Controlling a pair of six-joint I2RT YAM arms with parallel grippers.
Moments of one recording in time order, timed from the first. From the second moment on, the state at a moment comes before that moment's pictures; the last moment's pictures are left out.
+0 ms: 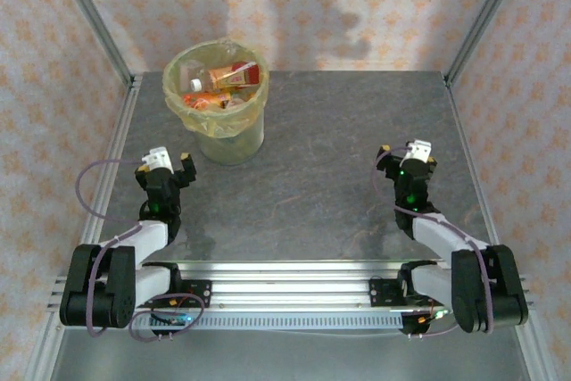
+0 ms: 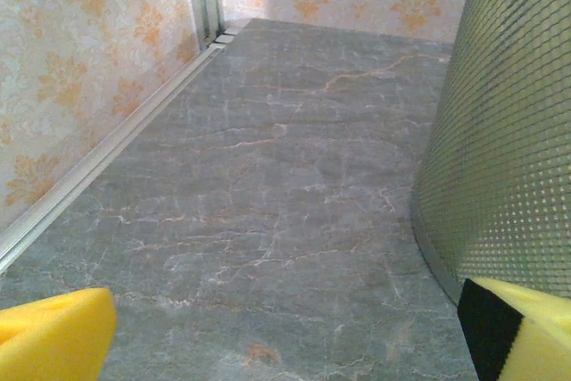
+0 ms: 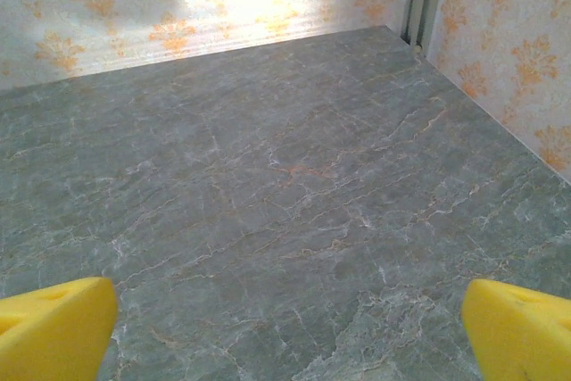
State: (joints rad) left arm 0.03 1.16 0.22 0.63 -0.33 -0.11; right arm 0.10 1.14 0.31 0.52 0.29 0.17
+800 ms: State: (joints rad) left arm 0.11 1.18 0.23 0.64 -0.16 -0.13; right arm -0.03 1.51 0.31 0.81 0.00 0.16
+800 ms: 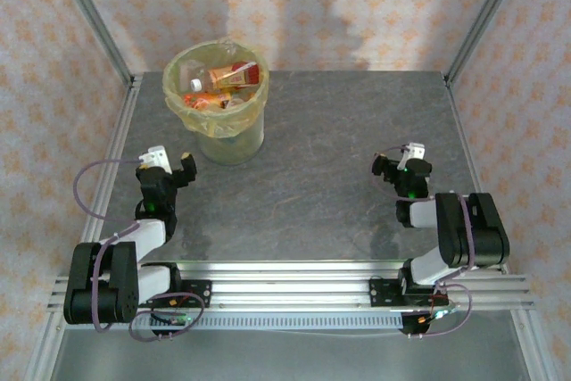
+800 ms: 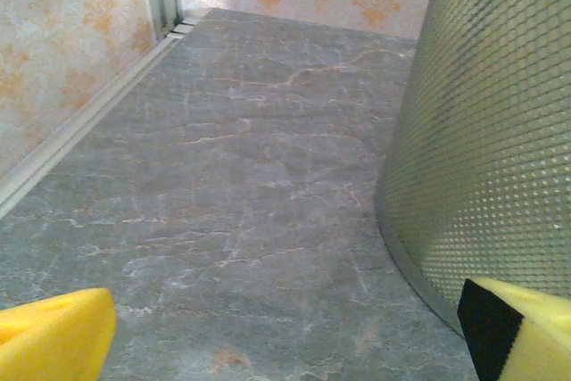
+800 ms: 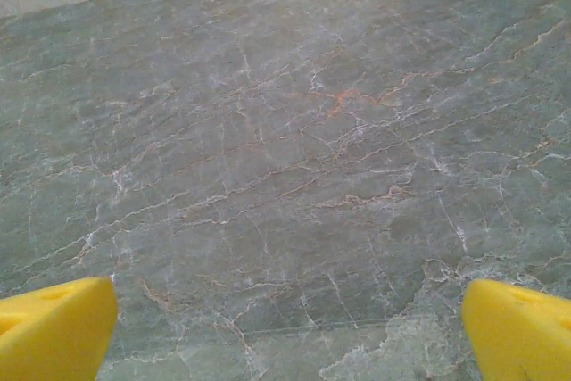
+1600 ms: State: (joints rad) left arm 0.00 1.50 0.40 0.69 -0.11 -0.07; right arm -0.04 1.51 0.38 0.73 0.00 0.17
